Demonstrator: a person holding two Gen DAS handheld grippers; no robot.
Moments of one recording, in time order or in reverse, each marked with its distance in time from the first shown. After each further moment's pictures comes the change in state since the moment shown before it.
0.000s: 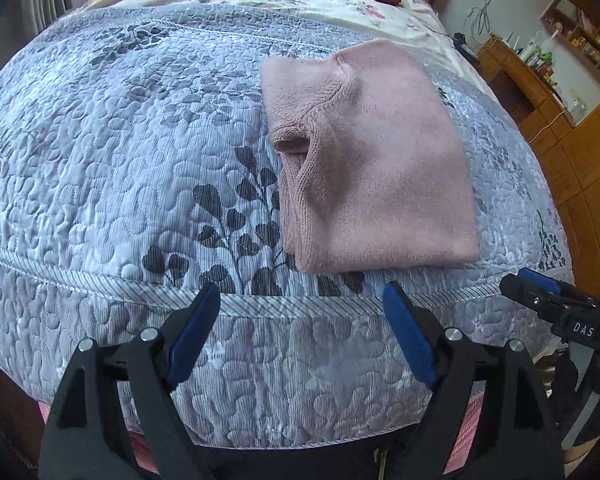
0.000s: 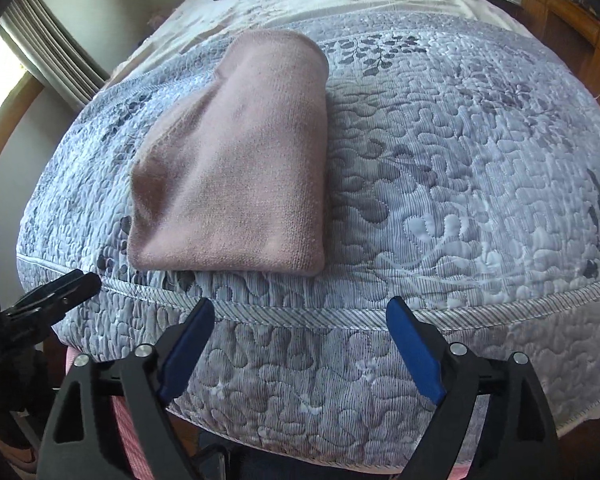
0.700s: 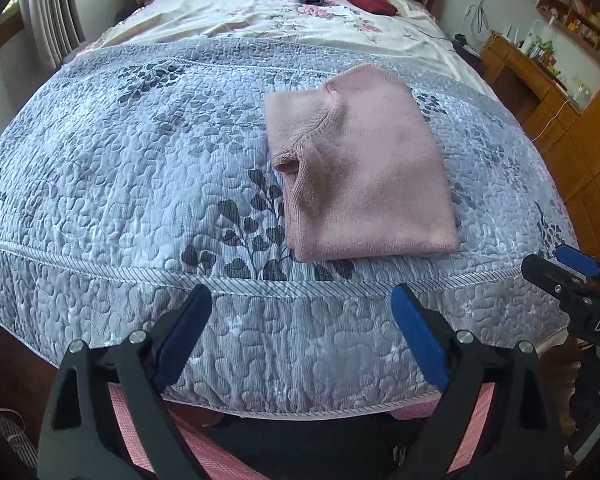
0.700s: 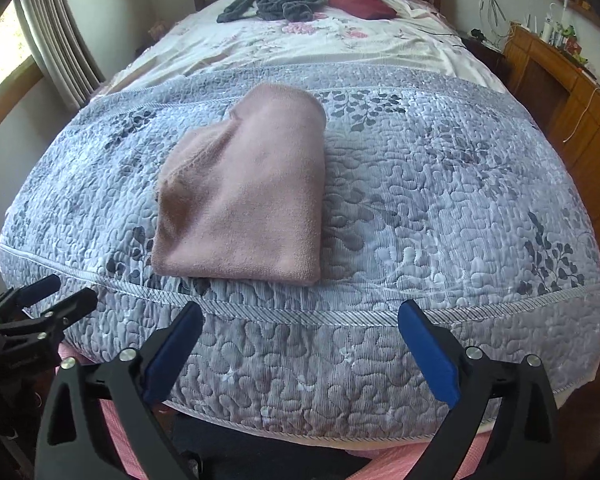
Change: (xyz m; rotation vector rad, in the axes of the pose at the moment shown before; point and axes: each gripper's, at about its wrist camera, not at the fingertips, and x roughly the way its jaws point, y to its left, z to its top) left arm -0.063 -0.027 -0.014 0.042 -0.055 0.094; right arm -0.069 0.038 -0.005 -0.058 -0.098 -0.143
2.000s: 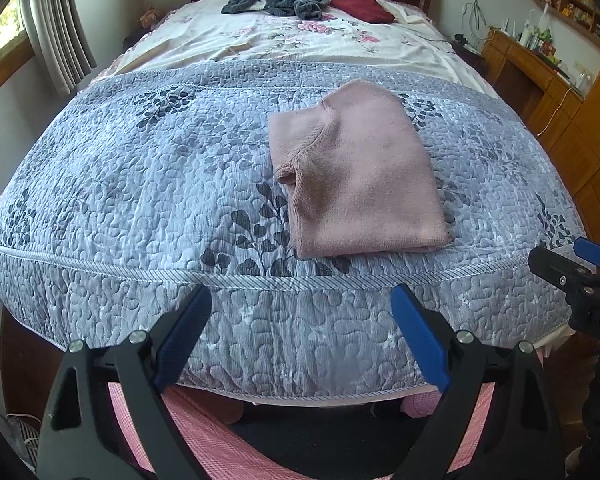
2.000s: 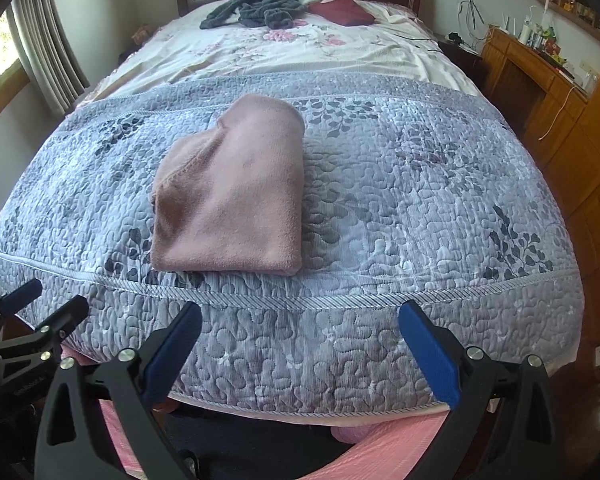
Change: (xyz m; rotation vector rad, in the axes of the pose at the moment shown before) left arm -0.041 -0.024 -0.012 0.052 -0.049 0.083; right arm -0.036 0.002 -0.006 0.016 -0.013 -0.075
